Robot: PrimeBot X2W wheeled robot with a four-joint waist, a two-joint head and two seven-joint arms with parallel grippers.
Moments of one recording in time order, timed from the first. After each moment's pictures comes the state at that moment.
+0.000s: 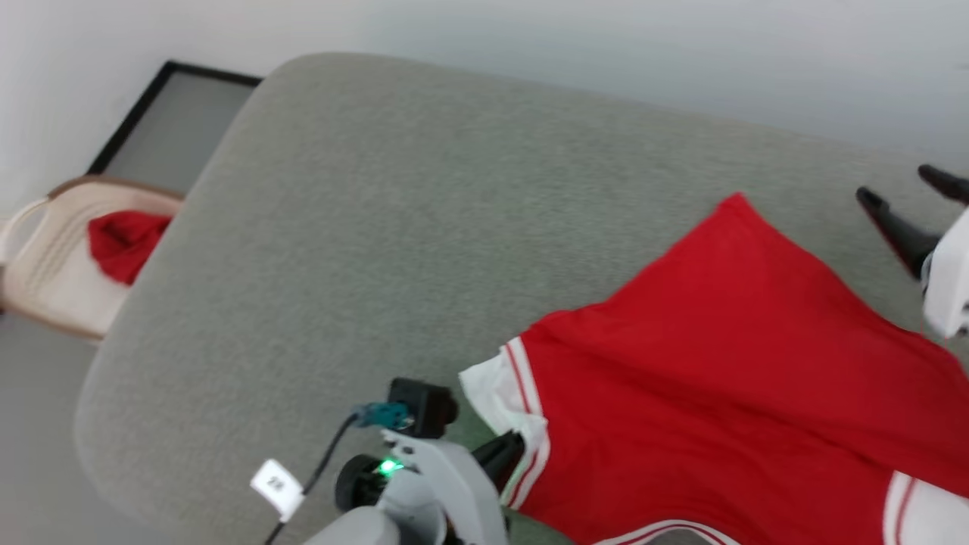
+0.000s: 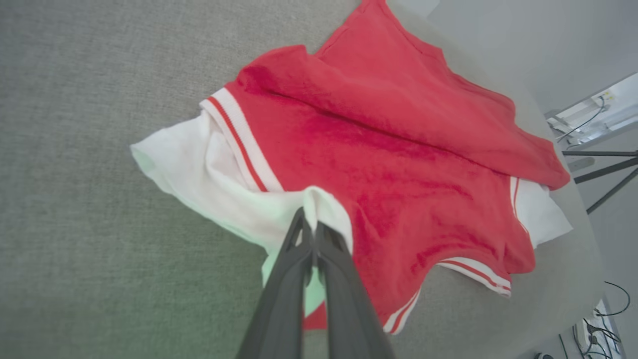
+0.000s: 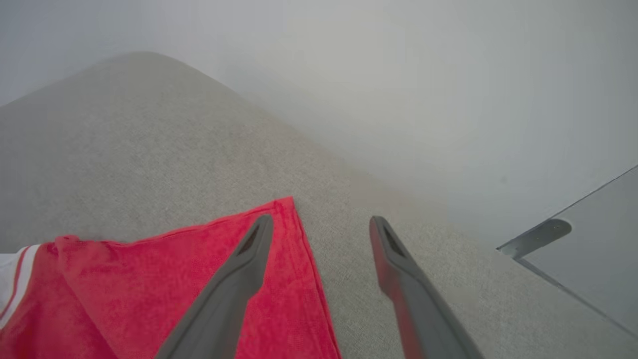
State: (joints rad) left arm -0.39 0.37 -0.87 0.13 -1.00 0.16 0.11; right arm -0.58 -0.64 0.28 0.12 0.59 0.13 0.50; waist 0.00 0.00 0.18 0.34
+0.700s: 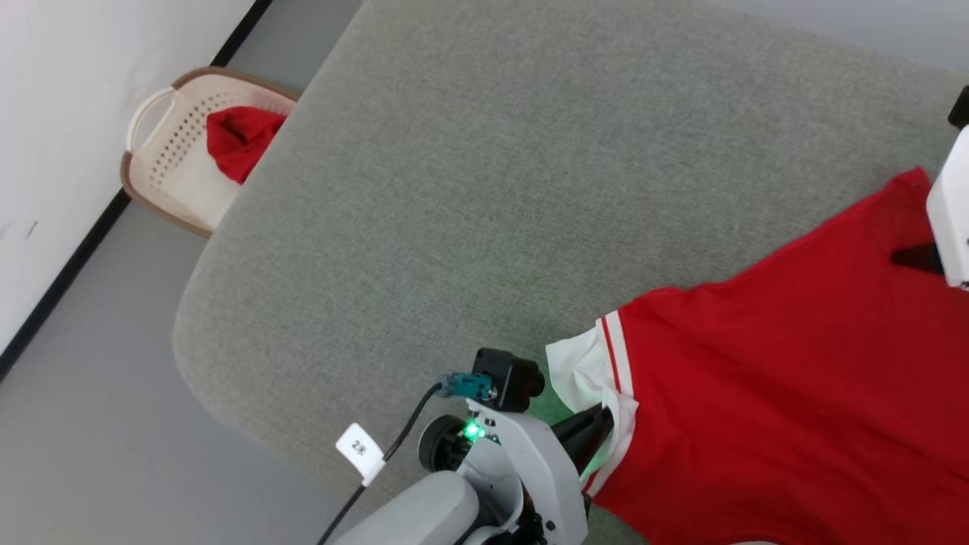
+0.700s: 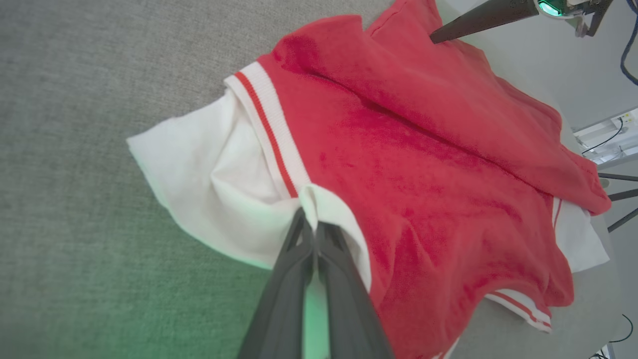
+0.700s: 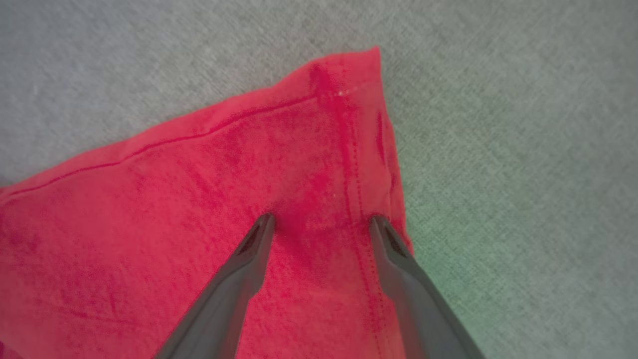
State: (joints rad) left arm -0.52 0.18 -0.93 0.32 -0.98 0.03 0.06; right arm -0.97 -0.63 0.53 0.62 0.73 0.13 1.08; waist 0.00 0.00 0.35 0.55
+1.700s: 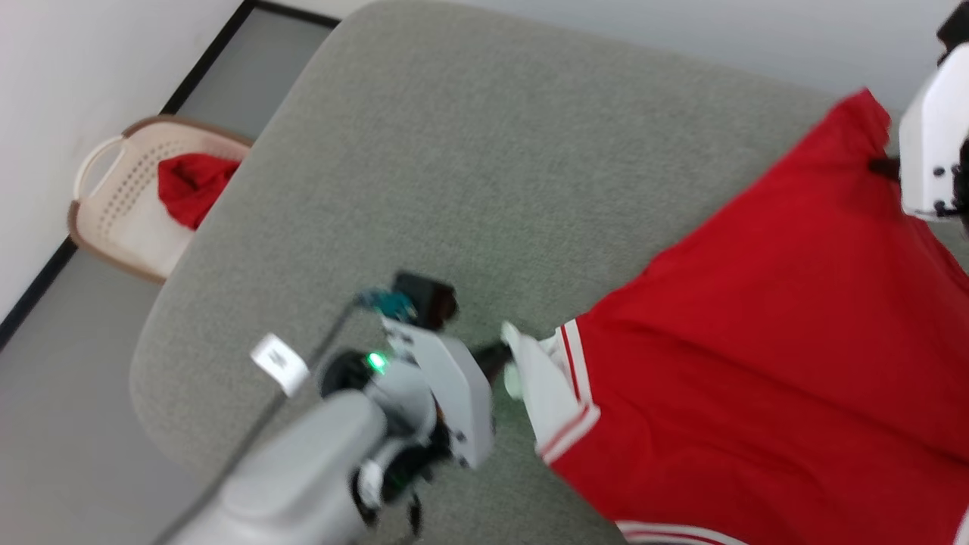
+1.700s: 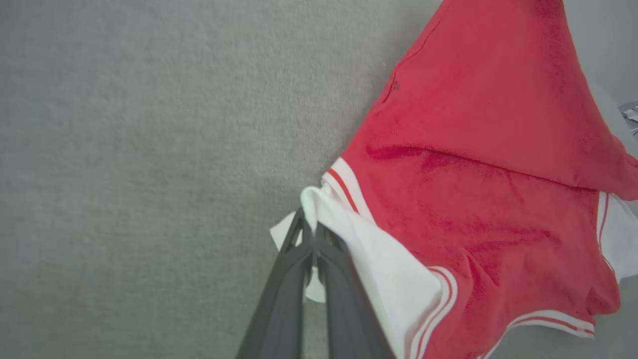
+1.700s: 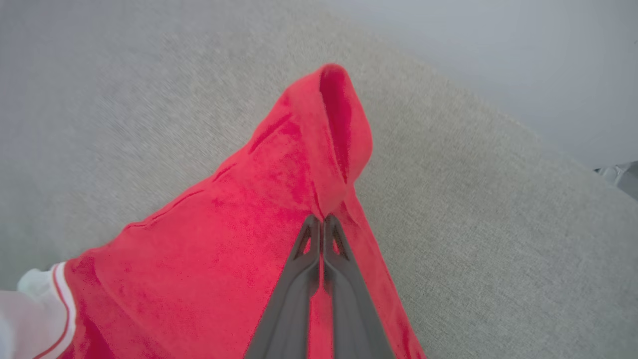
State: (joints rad) left arm -0.64 0.32 -0.88 0.32 -1.01 0.07 0.21; right arm -1.09 -0.50 0.46 0.73 0.70 0.13 0.92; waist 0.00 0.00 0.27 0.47
